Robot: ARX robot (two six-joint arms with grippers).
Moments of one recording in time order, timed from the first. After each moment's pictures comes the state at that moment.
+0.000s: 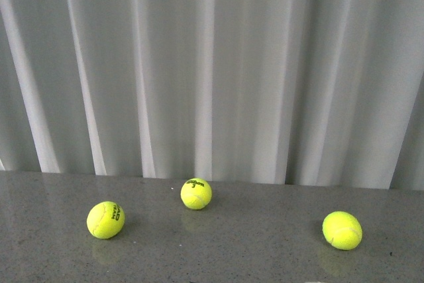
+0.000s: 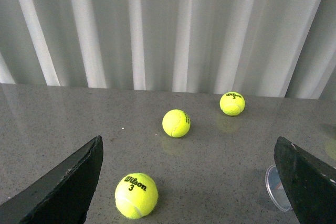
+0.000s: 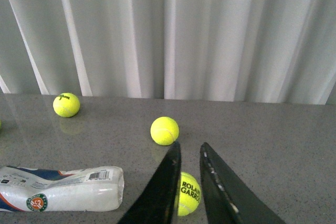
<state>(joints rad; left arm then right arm) 0.00 0.00 0.02 0.00 0.00 0.00 0.00 0.01 0.00 0.00 0.00 0.00</state>
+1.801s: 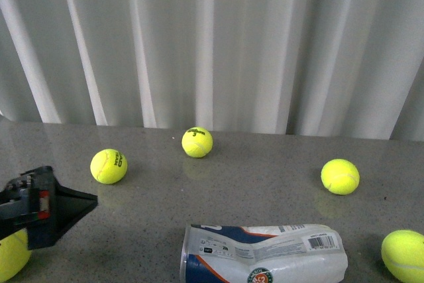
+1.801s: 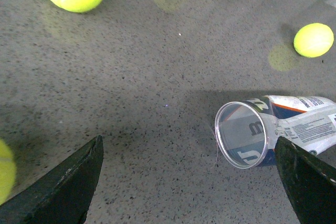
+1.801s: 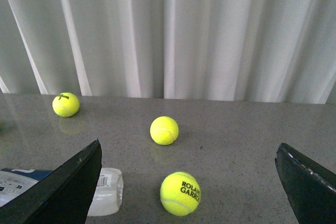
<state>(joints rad) -0.02 1.63 0.49 0.58 0.40 -0.22 0.00 0.00 0.00 0.00 0.00 0.00</state>
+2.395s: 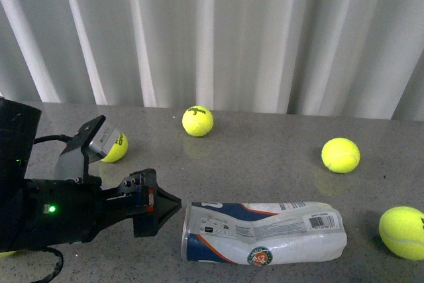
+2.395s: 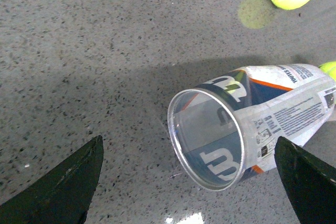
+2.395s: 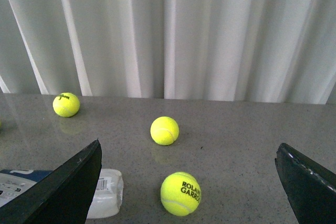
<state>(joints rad) -0.21 1.96 0.69 0.63 0.46 -0.29 0.00 0.00 0.00 0.00 0.00 0.00</state>
